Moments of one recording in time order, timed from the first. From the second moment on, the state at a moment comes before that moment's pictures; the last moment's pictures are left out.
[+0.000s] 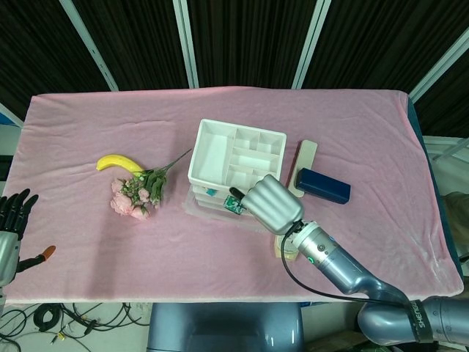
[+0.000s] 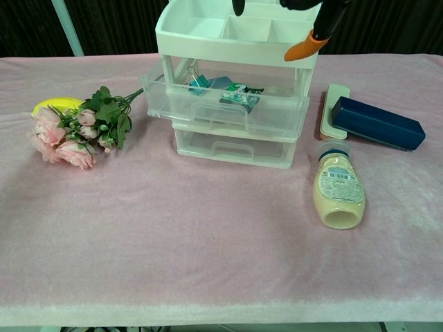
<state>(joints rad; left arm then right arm) -0.09 -1.18 -0.06 -1.52 1.59 1.60 -0.01 0.98 -1.05 0.23 -2.07 -1.04 0.91 -0.76</state>
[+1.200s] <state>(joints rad) -0.09 -1.18 -0.06 -1.53 1.58 1.59 -0.01 1.07 -1.14 0.14 -1.83 -1.21 0.81 -0.75</state>
